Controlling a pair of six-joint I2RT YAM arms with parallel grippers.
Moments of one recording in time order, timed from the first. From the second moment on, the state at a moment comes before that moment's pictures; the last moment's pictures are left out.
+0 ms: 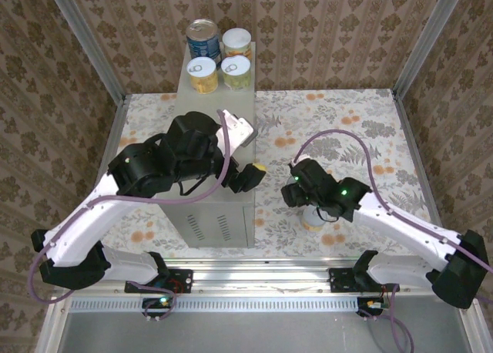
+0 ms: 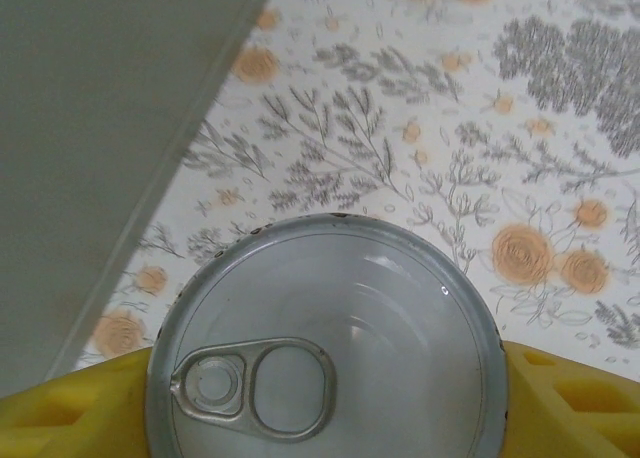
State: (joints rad) left arm -1.07 1.28 1.78 -1.07 -0.06 -0.02; right arm 0.77 1.11 0.93 -0.73 0.30 0.33
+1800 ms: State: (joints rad) left arm -1.29 1.36 1.84 -1.11 -0.14 0.13; right arm 0.74 1.04 1.53 -0.89 -0.47 0.14
